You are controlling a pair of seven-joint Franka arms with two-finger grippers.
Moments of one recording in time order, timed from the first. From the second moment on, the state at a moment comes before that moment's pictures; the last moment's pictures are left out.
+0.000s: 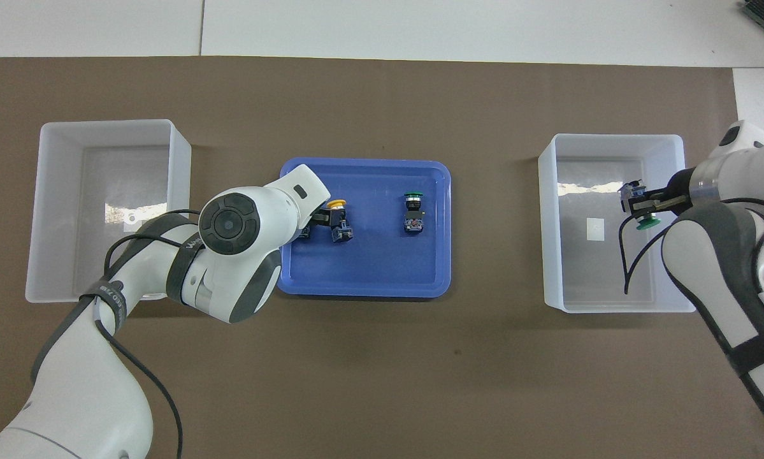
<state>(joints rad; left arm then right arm) -0.44 0.34 -0.07 -2.05 0.03 2.63 -0.35 -0.02 0.19 -0.07 -2.11 0.07 2.40 -0.35</state>
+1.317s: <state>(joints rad) -0.30 0.32 -0.05 -1.78 0.02 2.31 -0.35 0.38 0.36 -0.04 -1.77 0.07 2.43 0.43</state>
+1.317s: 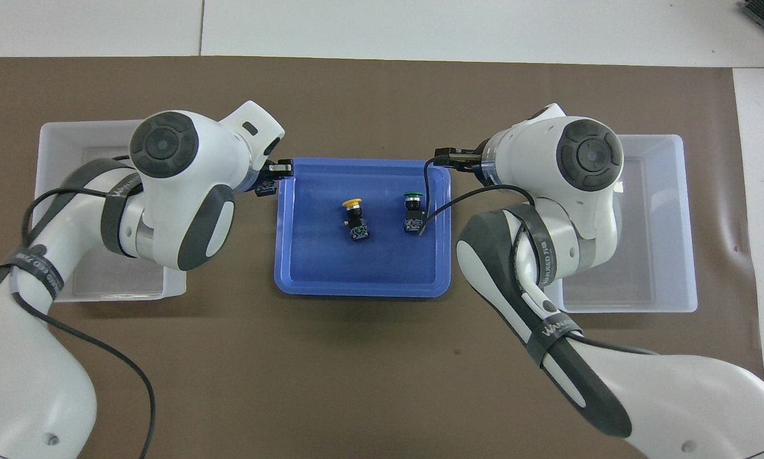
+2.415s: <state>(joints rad) 0.09 0.31 -0.05 -1.87 -0.08 2.25 0.14 0.52 0.51 -0.04 -1.73 0.01 2.46 0.53</state>
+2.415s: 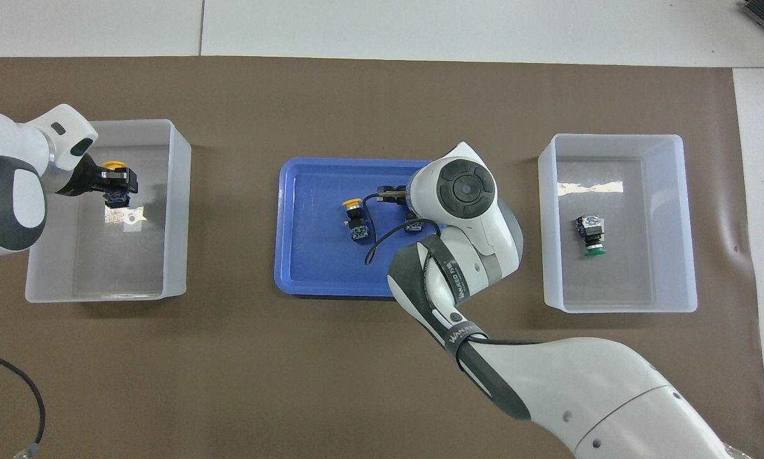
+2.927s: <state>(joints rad) 0.09 0.33 -0.06 -1.93 -0.08 2.34 0.14 0.53 0.51 -0.04 -1.76 0.01 2.46 0.53</state>
